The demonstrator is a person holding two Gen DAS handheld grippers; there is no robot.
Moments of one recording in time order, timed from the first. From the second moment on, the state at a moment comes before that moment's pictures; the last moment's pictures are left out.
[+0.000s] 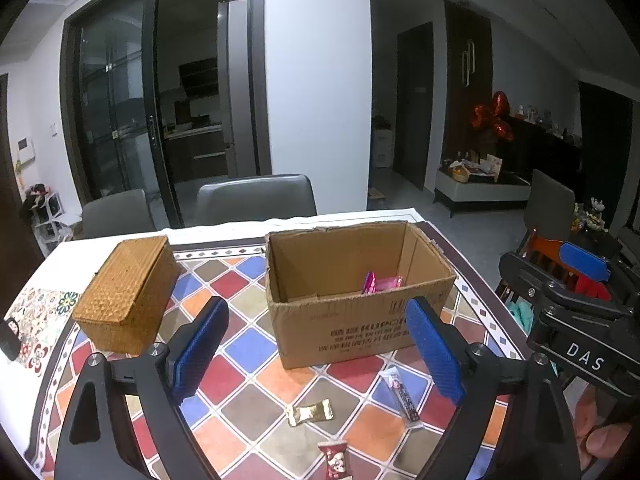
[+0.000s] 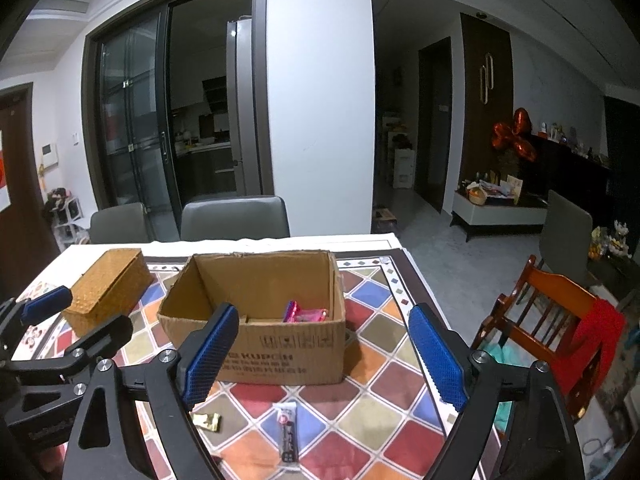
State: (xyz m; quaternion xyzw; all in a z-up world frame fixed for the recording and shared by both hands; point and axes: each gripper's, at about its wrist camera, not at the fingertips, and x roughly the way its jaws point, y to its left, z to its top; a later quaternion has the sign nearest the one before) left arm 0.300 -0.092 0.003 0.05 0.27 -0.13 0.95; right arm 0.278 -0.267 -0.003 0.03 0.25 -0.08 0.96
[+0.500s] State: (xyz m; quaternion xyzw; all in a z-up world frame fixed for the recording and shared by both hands) left arm 0.276 -0.087 -0.009 0.04 0.28 -0.12 0.95; right arm 0.253 -0.264 -0.016 0.03 0.26 -0.08 0.96
